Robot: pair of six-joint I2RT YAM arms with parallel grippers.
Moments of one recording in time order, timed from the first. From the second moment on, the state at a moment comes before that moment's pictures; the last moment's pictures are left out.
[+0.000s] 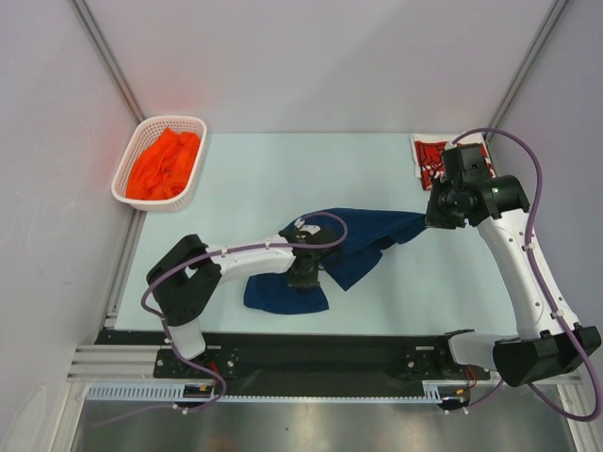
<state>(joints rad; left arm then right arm) -0.97 1.78 1.14 -0.72 -0.22 -0.88 0.23 1.26 1.49 -1.22 0.08 0.36</state>
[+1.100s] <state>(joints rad) -0.93 0.90 1.81 -0.36 -0.88 0.23 0.21 1.23 2.12 -0.92 -0.05 0.46</state>
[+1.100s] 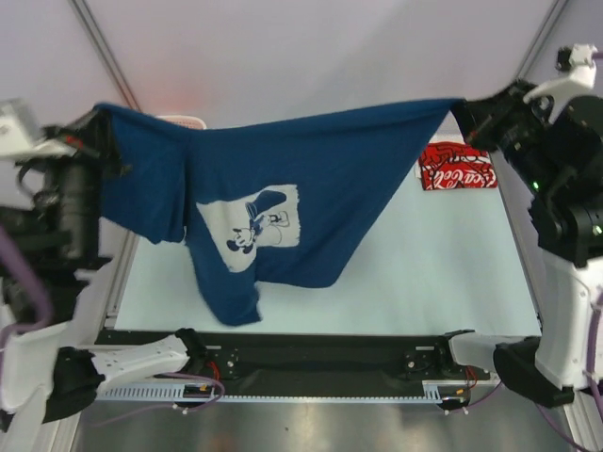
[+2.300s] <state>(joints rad) -0.18 0.82 1.18 -0.22 -0.14 -0.28 0.17 1.25 1.37 -0.69 -0.15 0.48</state>
